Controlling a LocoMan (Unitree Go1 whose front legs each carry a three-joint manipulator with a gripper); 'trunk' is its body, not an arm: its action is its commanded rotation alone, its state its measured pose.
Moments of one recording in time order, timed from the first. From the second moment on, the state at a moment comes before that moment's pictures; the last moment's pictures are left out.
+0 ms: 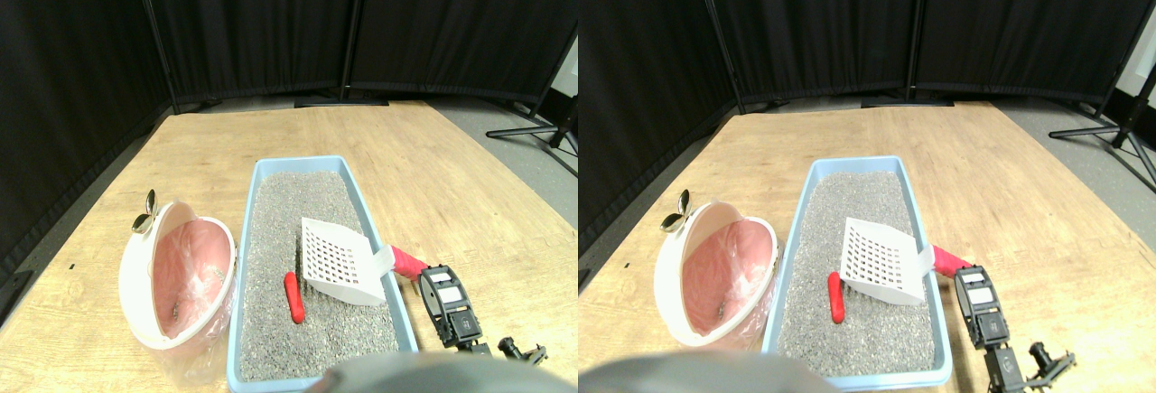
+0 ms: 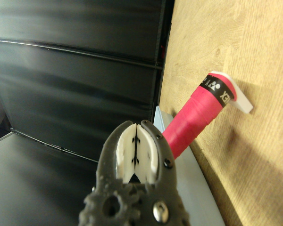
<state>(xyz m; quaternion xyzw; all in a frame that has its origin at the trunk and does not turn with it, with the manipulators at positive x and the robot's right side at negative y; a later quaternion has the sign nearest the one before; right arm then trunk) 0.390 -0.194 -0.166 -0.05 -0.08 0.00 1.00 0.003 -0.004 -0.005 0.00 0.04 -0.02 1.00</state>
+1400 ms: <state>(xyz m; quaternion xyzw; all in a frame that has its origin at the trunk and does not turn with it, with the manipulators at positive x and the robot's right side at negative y) 0.406 -0.210 -0.185 0.10 -0.05 0.04 0.99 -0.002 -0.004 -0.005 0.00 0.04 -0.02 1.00</state>
